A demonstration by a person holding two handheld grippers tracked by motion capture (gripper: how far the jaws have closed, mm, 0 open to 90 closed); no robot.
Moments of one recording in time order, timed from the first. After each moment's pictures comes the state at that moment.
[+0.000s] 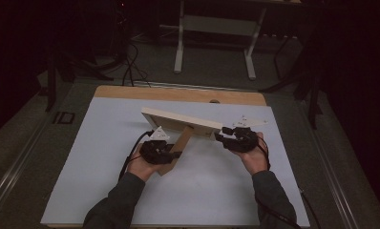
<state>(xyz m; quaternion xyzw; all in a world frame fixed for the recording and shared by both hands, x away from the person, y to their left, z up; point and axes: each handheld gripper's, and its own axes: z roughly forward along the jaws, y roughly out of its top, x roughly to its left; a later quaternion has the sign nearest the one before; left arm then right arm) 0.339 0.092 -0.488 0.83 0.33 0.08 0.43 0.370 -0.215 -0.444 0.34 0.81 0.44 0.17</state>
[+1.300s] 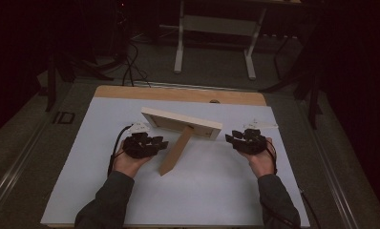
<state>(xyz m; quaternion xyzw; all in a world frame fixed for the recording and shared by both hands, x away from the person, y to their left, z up) 0.339 0.139 -0.471 0.78 0.39 0.09 0.48 0.371 -0.245 -0.459 0.41 0.79 0.43 0.18</state>
